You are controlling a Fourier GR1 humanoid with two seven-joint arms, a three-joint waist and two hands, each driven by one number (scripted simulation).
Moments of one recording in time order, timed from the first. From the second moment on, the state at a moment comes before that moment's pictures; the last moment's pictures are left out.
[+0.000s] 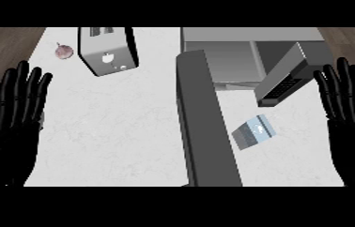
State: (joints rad) left arm 0.01 0.12 0.02 -2.10 -0.01 -0.02 0.00; right arm -0.01 -0.12 -0.01 -2.10 0.01 0.01 0.02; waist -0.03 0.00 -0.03
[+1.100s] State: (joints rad) left arm 0.38 0.04 0.06 -2.37 0.28 -0.14 0.08; right arm 0.13 -0.10 0.06 -2.27 -0.02 0.07 0.16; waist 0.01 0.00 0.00
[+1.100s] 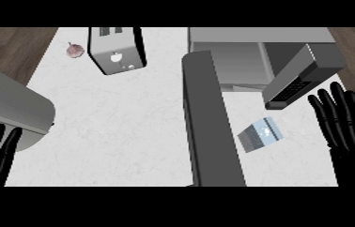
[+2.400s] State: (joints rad) left arm 0.69 0.02 0.21 -2.37 0.35 -0.39 -0.07; right arm 0.15 -0.10 -0.12 -1.51 0.12 0.05 -0.37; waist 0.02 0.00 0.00
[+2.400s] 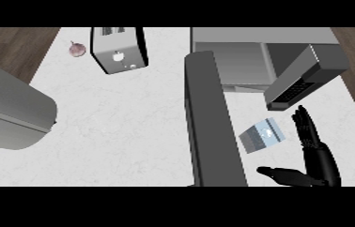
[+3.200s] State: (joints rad) left arm 0.80 0.01 0.25 -2.37 0.40 -0.47 -0.14; right arm -0.07 -0.15 -0.20 -0.89 0.19 0.02 -0.76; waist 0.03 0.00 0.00
